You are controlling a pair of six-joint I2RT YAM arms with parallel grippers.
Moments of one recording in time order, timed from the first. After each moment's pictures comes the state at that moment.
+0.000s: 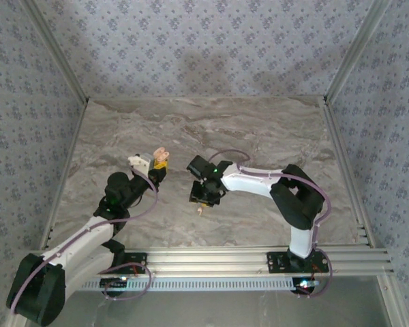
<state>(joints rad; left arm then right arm) -0.43 0.87 0.26 0.52 0.19 -0.07 0.92 1.84 1.24 -0.64 -0.20 1.06</state>
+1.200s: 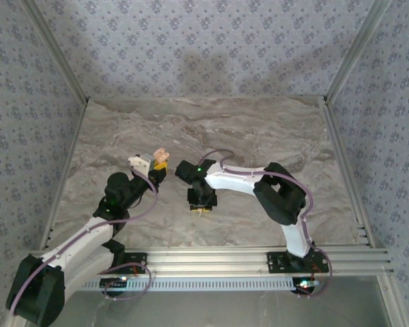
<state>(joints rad) -0.43 0.86 0.26 0.49 0.19 -0.07 0.98 2.00 1.41 -0.89 -0.15 0.95</state>
